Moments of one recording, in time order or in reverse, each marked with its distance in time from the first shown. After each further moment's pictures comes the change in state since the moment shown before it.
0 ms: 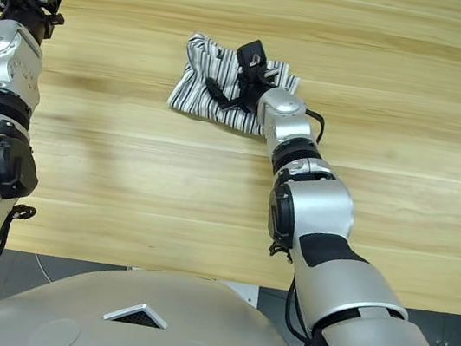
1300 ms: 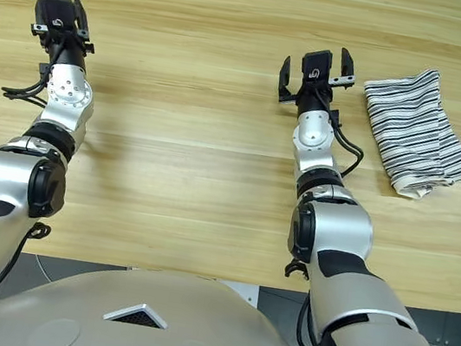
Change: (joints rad) left arm 0.070 -0.149 -0.216 0.196 0.397 -0.492 0.561; right arm 0.149 -0.082 -0.032 0.028 -0.194 -0.508 -0.554
